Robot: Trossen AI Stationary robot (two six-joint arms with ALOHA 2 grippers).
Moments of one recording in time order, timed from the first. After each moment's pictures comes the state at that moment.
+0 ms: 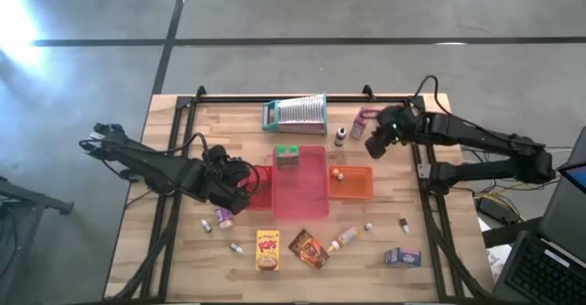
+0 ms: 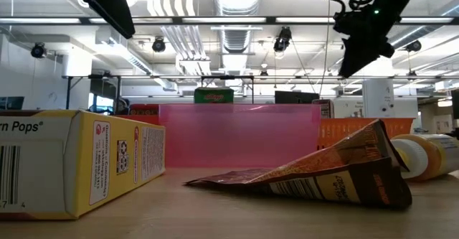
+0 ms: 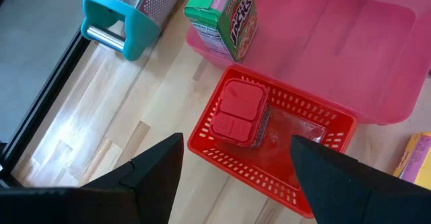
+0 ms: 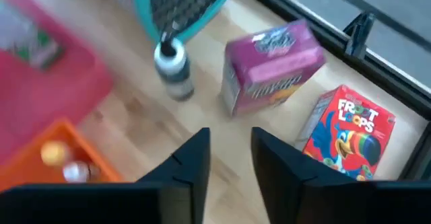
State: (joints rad) left arm -0.39 1.34 1.25 -1.19 -0.60 -0.76; right arm -0.37 0.98 0.85 -0.82 0.28 0.42
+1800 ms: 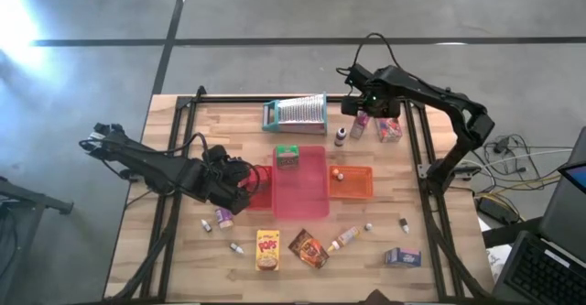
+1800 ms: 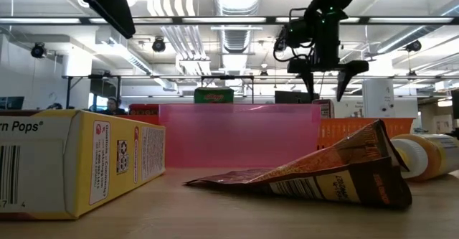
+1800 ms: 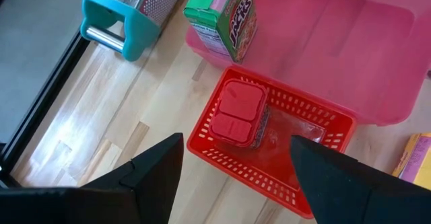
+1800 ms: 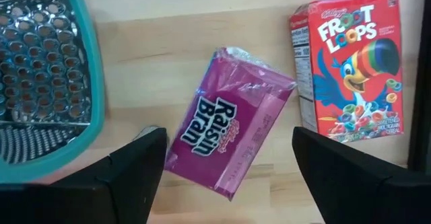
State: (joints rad) left arm -0.39 1.34 1.25 -1.18 -0.60 -0.76; right arm -0.70 1.66 1.37 -1.15 0.11 0.98
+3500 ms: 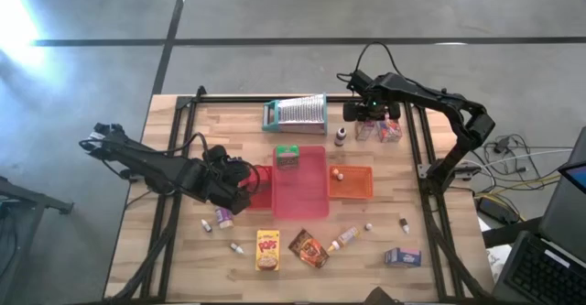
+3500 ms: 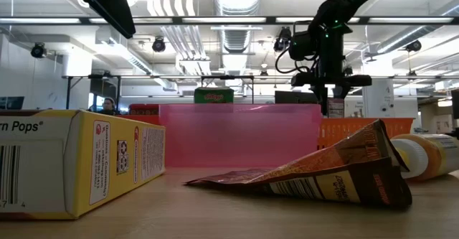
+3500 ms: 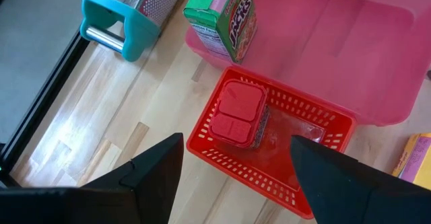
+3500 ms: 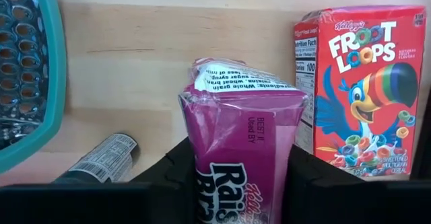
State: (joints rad) left arm -0.39 1.34 1.25 -1.18 -0.60 -0.76; right arm -0.73 1.66 1.24 -1.01 0.11 0.83
